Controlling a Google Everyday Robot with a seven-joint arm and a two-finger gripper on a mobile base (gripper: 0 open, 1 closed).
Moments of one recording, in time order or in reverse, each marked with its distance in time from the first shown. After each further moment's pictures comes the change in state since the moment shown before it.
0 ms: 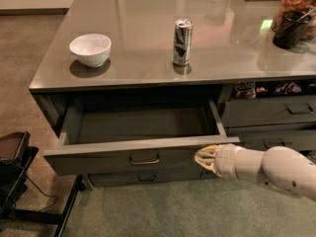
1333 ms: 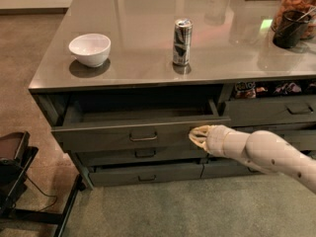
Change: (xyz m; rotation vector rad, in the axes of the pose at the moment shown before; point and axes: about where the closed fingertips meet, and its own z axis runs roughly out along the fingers) arm 0.007 -0.070 0.049 0.137 -0.035 -0.047
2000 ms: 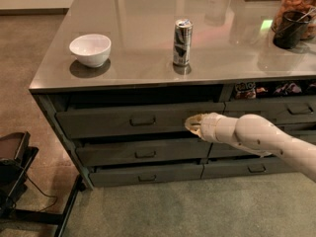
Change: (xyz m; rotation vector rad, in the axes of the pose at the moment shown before) arm 0.000 -0.034 0.044 -0.023 0.007 -0.028
